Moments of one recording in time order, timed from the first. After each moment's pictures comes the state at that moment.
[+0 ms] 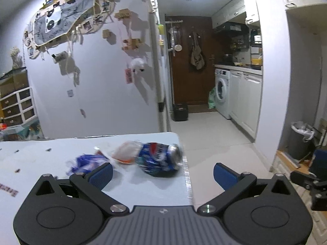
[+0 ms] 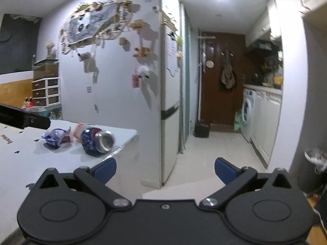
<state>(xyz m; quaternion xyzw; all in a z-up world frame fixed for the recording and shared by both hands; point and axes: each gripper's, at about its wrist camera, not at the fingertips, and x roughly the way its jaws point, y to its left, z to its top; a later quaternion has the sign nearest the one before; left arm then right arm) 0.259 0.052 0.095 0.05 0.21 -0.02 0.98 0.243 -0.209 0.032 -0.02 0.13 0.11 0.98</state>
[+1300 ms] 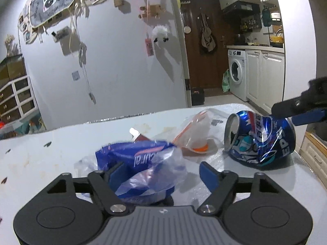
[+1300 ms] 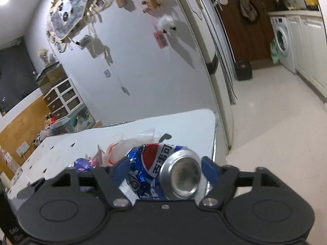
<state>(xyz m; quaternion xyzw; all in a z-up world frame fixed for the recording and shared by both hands) 0.415 0.184 -0.007 0.08 0.25 -0.01 0.97 0.456 -0.045 0.007 0.16 0.29 0.19 0.92</state>
